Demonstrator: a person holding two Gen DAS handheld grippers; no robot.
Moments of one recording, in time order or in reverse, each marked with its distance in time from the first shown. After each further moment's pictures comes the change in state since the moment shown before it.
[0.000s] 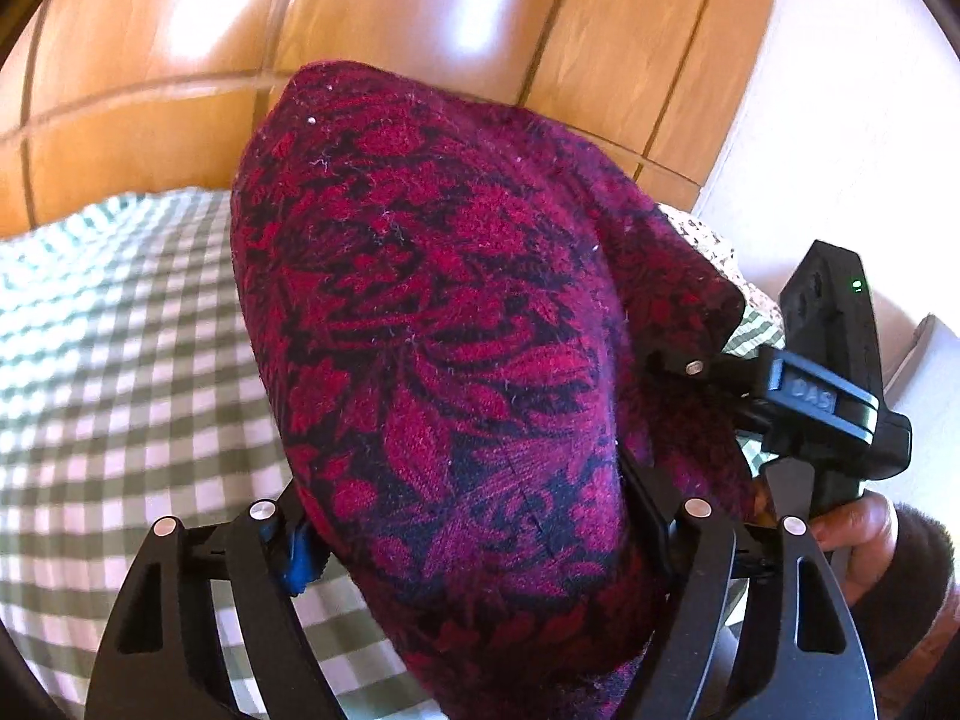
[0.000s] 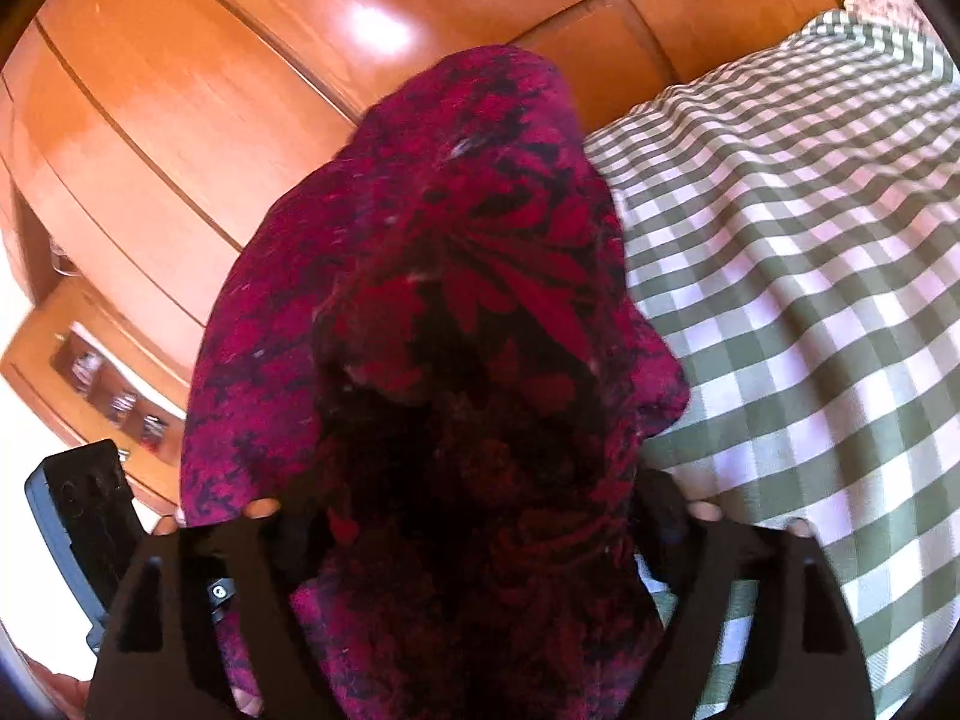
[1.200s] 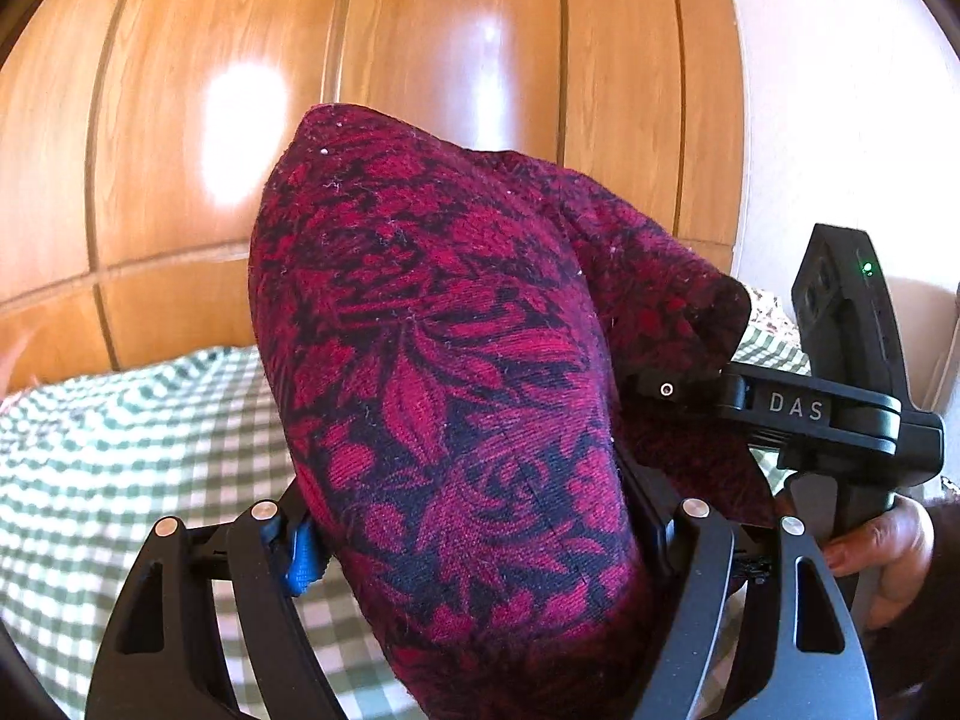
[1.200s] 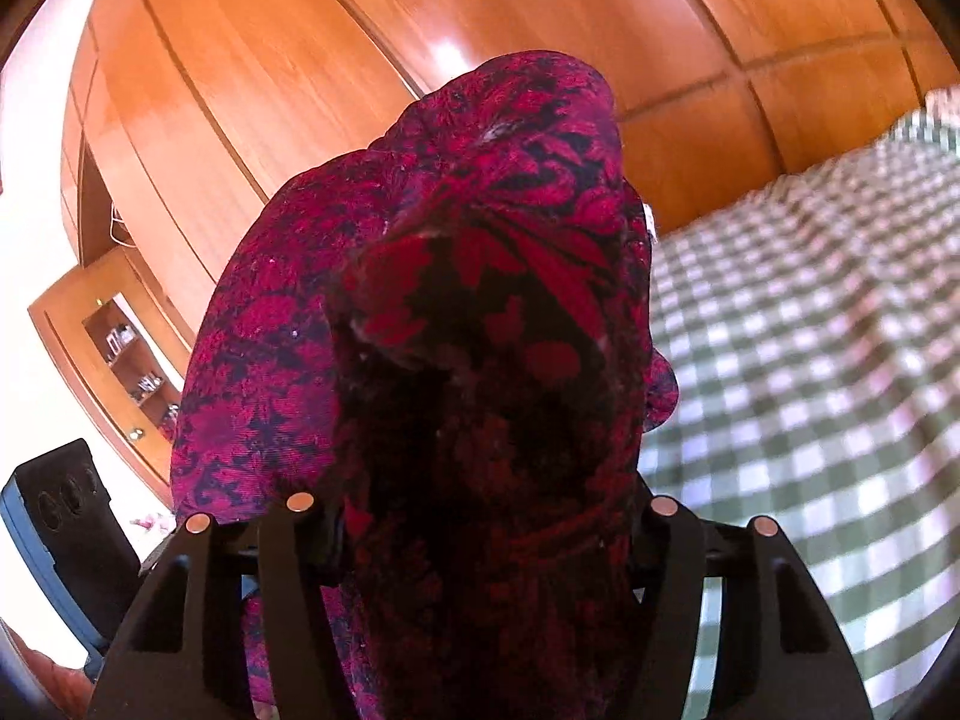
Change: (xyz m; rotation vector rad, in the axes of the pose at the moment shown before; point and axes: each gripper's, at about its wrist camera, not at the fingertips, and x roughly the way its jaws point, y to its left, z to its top) left arm -0.059 0.003 0.007 0.197 -0.316 0.195; right arm 0.016 0.060 0.010 -0.136 -0.189 0.156
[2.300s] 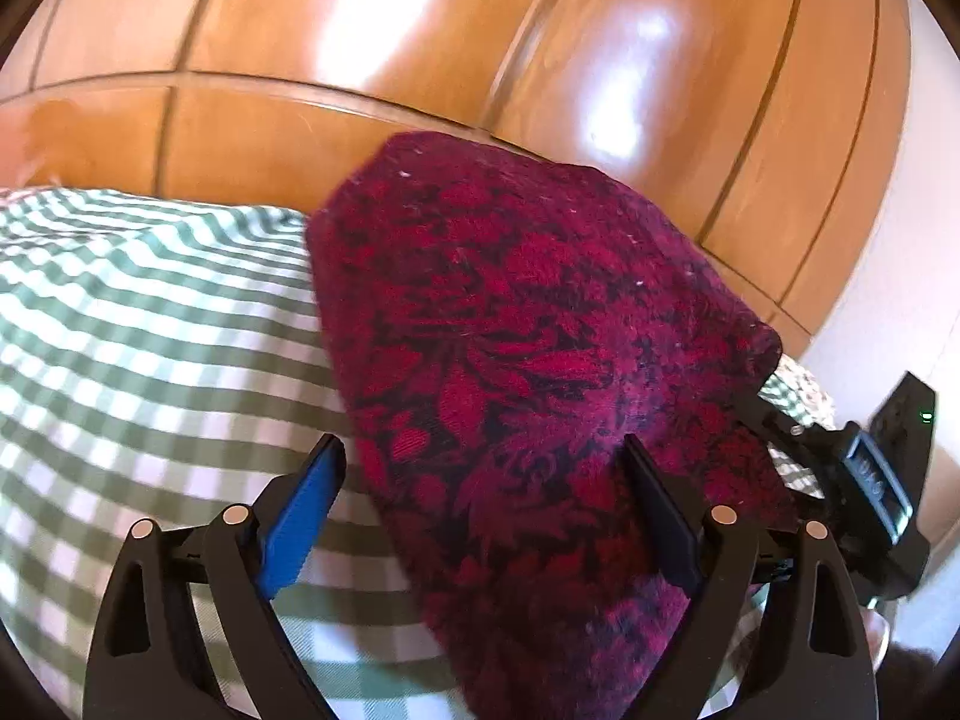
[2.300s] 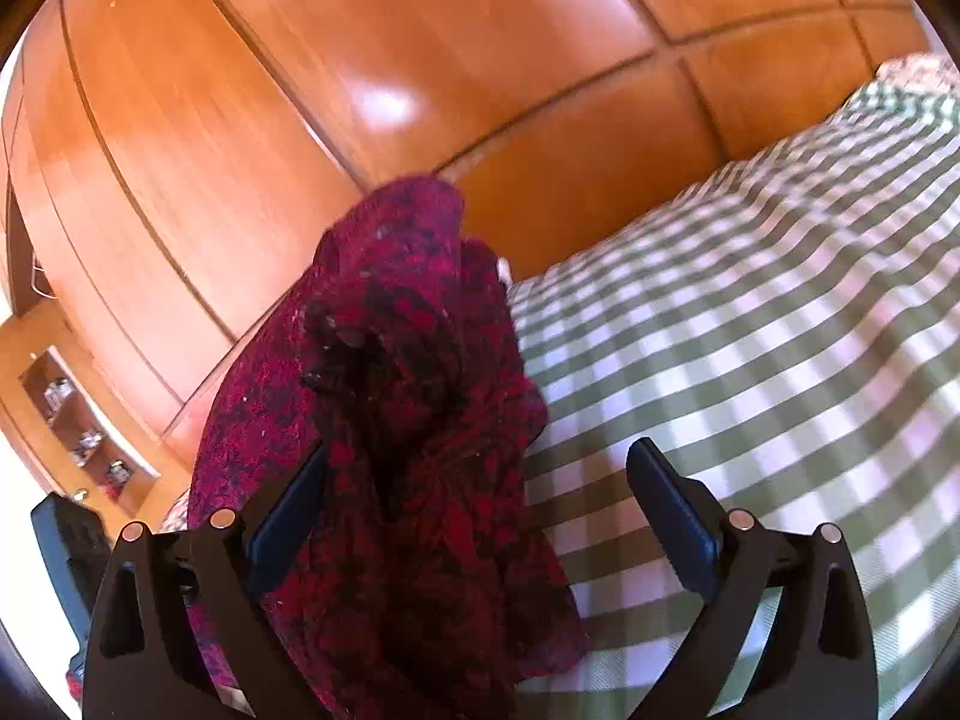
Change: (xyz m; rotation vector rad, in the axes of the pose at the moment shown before) left arm 0.068 0.117 -0.020 -0.412 0.124 0.080; right arm 0.061 -0.050 0.008 0.119 -0.064 -0.227
